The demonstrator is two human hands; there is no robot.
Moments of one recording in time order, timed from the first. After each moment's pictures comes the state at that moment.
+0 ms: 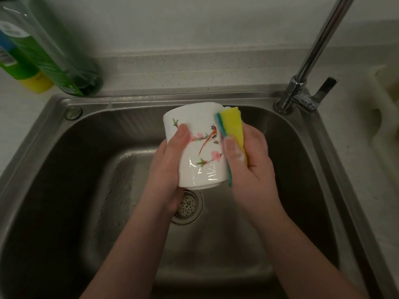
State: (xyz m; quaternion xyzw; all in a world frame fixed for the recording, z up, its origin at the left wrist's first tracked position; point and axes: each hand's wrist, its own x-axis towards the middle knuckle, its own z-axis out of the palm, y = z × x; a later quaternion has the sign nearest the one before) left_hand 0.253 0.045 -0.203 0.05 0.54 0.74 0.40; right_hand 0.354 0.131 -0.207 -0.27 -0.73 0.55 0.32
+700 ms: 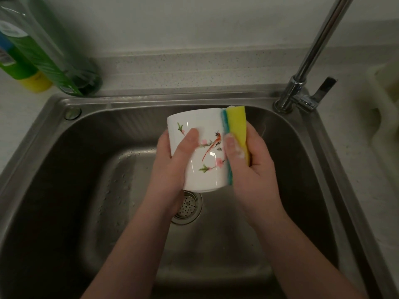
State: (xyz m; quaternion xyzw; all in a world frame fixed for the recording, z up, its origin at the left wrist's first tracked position) left_hand 0.256 0.047 -0.203 0.08 0.60 0.71 0.35; right_hand 0.352 0.130 -0.199 -0.27 -0.63 0.66 0.31
